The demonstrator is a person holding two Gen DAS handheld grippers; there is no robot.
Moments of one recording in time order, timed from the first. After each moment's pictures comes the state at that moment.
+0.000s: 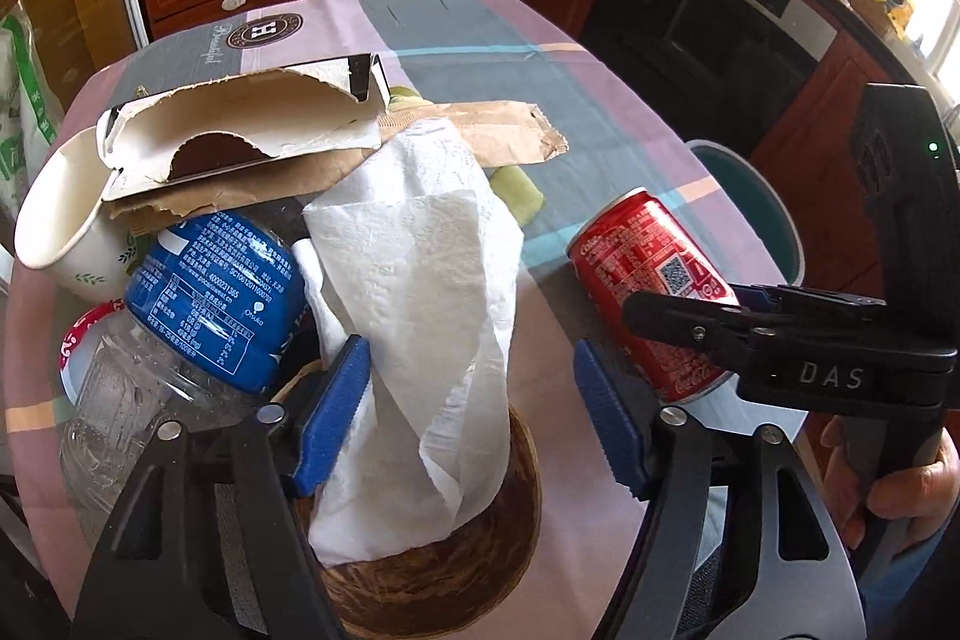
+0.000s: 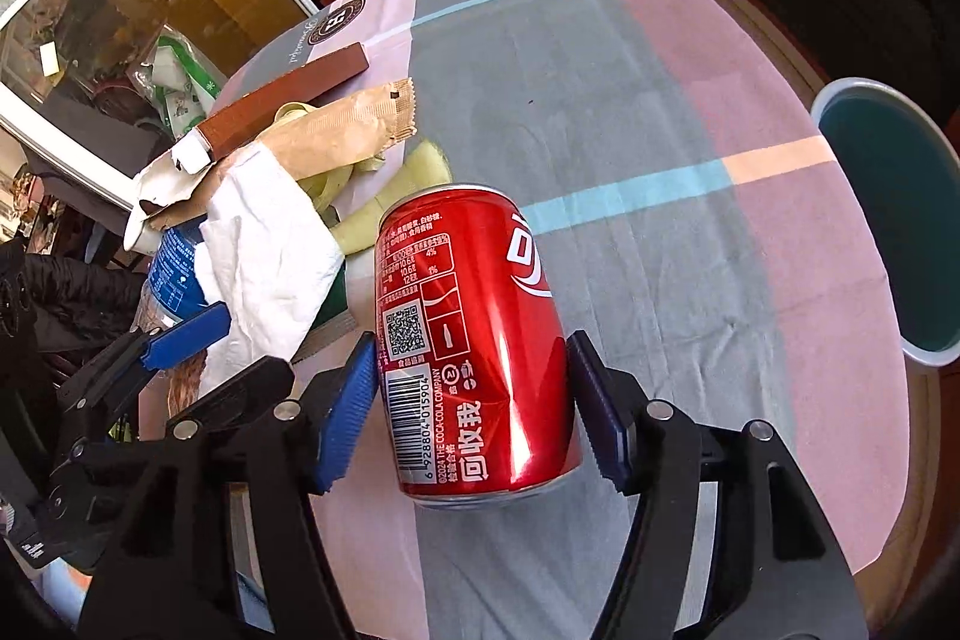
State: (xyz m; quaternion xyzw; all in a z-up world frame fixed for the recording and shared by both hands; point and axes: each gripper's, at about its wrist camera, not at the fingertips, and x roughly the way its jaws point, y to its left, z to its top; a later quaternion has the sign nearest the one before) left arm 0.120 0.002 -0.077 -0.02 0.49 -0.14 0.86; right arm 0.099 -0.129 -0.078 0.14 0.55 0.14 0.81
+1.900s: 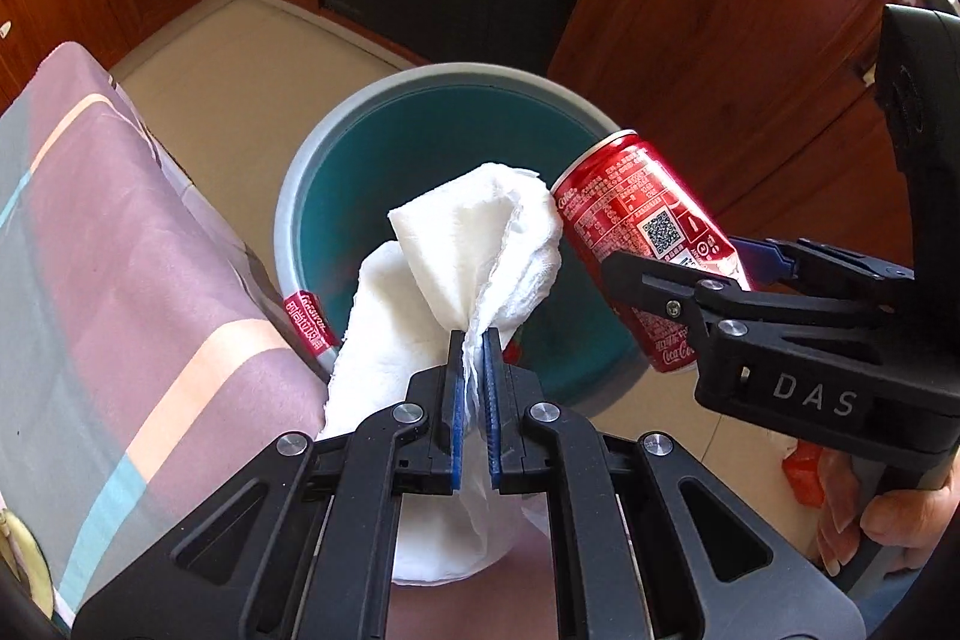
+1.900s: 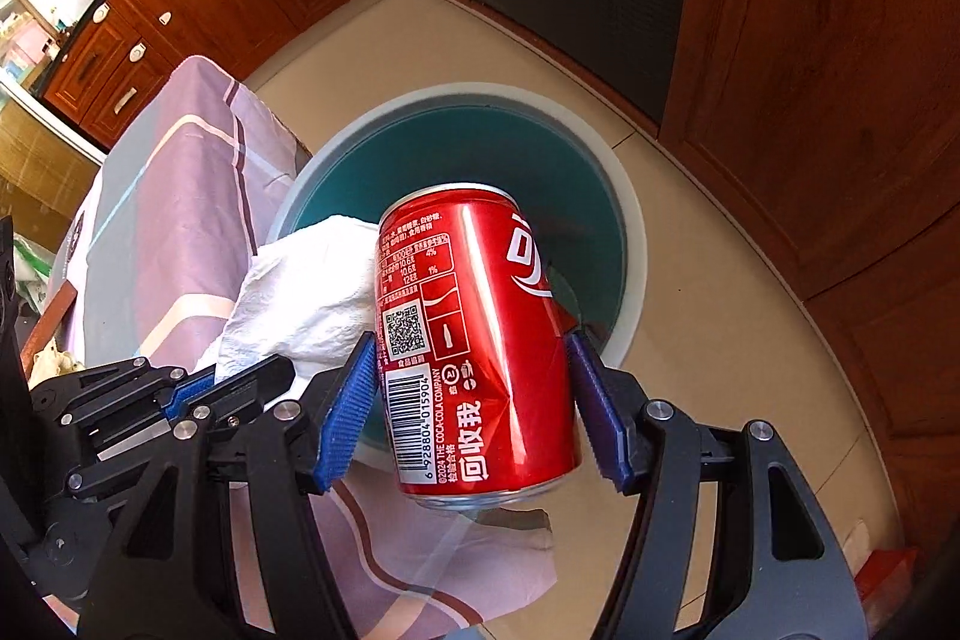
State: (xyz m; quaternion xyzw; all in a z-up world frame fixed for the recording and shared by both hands) left arm 0.224 -0.341 -0.131 0.13 0.55 -0.32 0.76; right arm 0.117 -0.424 -0.118 0.21 0.53 -0.08 0.81
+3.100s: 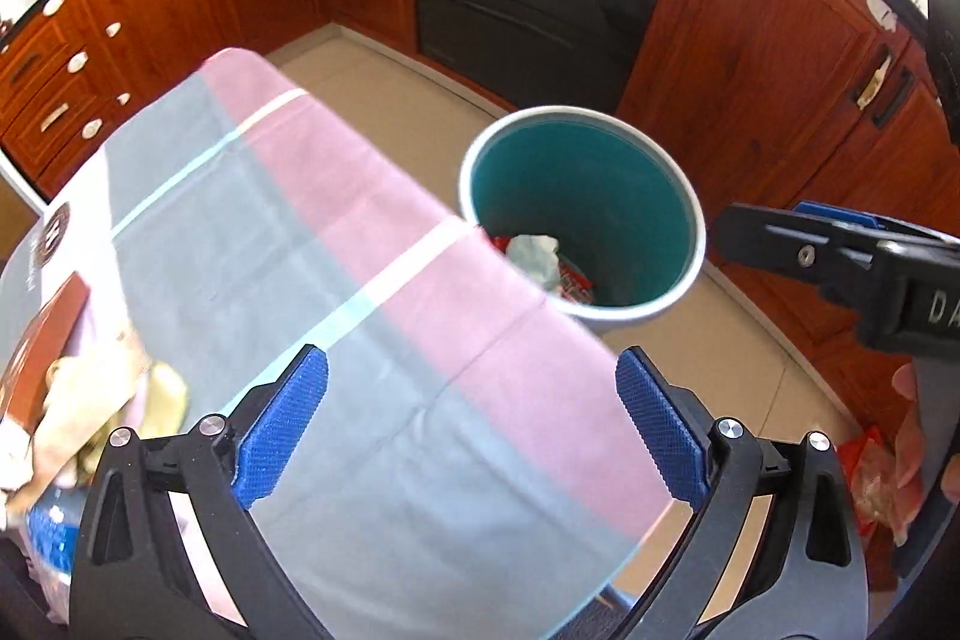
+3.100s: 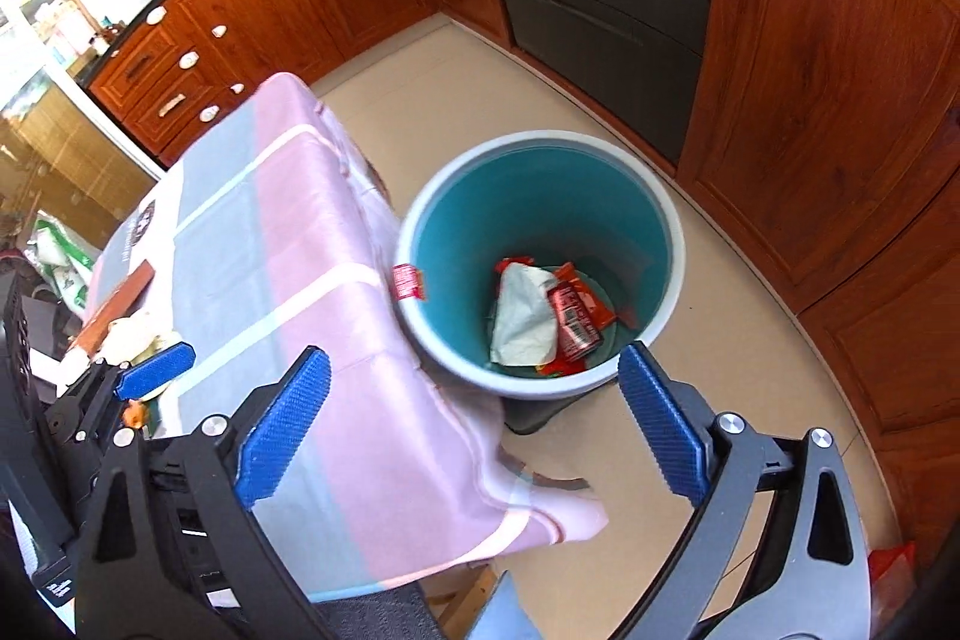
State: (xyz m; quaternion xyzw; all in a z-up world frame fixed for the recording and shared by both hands) left arm 0.142 -0.207 -0.051 0.12 0.49 -0.25 0.83; right arm 0.064 -0.348 -0.020 0.19 0.49 -0.06 0.85
